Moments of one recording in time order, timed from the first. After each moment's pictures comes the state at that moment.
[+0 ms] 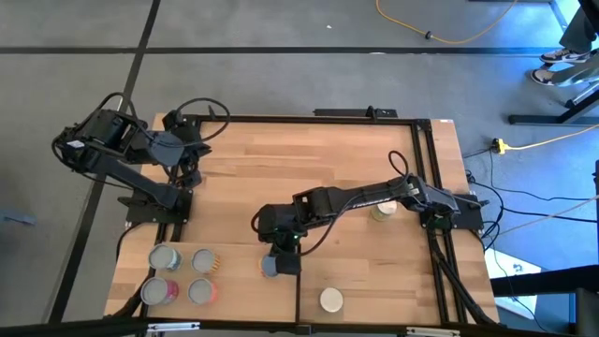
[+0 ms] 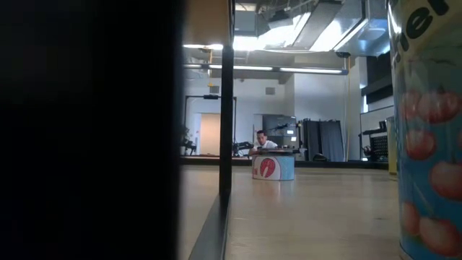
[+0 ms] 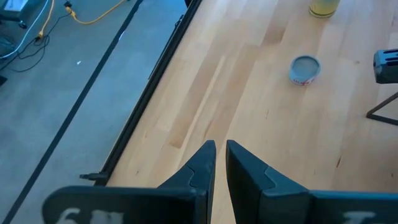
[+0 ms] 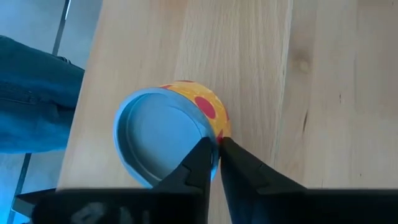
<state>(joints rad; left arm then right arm) -0.22 1.11 1.74 -1.57 -0.56 -0.39 0.25 2.29 2.35 -1.00 -0.28 0.28</state>
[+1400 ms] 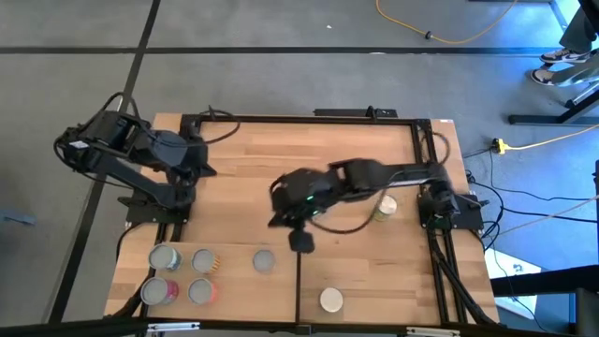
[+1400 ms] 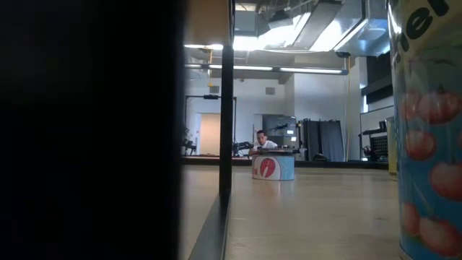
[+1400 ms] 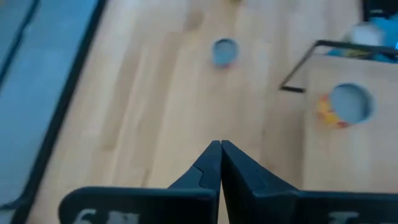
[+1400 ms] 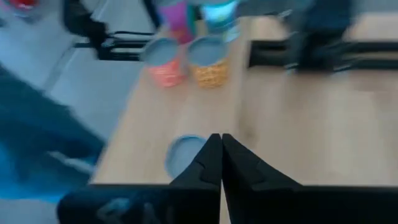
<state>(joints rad) -0.22 1.13 1.74 -1.50 -0.24 -0.31 0.22 2.07 2.36 -0.93 -0.14 0.16</state>
